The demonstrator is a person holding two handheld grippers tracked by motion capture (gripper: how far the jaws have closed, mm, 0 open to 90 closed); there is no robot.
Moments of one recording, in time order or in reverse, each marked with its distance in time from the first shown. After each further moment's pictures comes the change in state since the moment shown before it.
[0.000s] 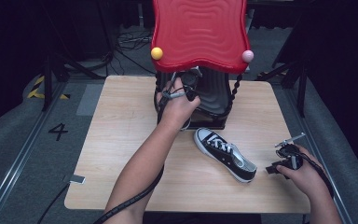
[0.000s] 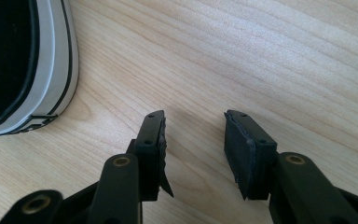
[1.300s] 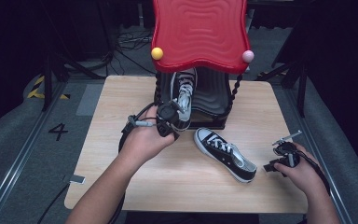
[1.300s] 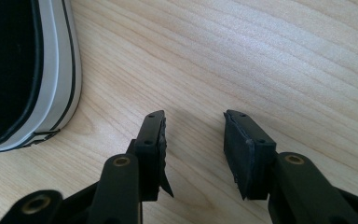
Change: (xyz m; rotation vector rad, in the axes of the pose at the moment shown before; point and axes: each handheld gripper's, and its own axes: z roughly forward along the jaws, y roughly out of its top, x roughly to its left) left arm -0.004 -0.110 -0.086 0.242 -0.169 0.251; right arm 0.001 0.009 0.003 0.003 0.002 -0.015
